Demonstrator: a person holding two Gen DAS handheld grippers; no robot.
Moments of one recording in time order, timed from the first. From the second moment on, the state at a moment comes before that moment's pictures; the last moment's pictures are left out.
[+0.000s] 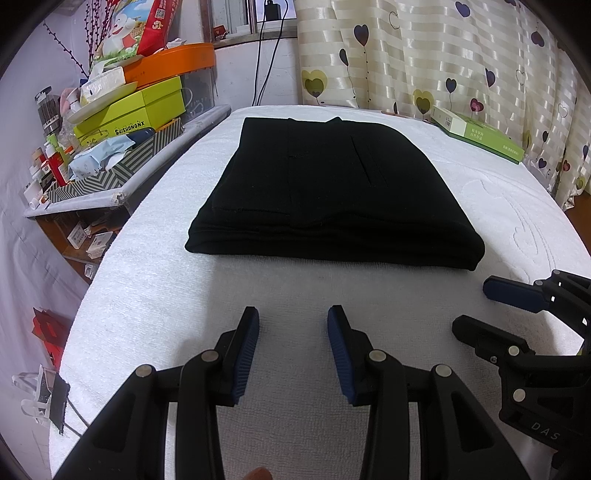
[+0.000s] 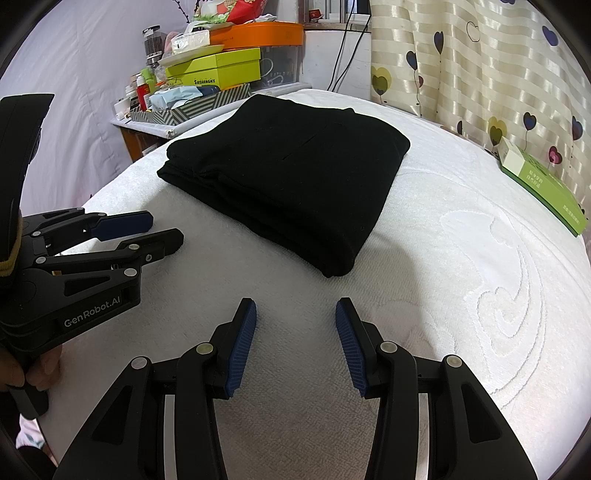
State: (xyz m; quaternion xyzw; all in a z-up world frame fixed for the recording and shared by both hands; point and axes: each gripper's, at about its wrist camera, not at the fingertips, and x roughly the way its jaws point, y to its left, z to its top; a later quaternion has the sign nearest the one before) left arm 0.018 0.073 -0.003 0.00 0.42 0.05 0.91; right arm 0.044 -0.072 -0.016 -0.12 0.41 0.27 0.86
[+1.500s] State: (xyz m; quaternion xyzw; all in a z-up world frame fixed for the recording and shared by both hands) left arm 0.018 0.074 -0.002 -0.01 0.42 0.05 0.91; right arm 0.044 -0.072 -0.016 -0.12 0.41 0.27 0.86
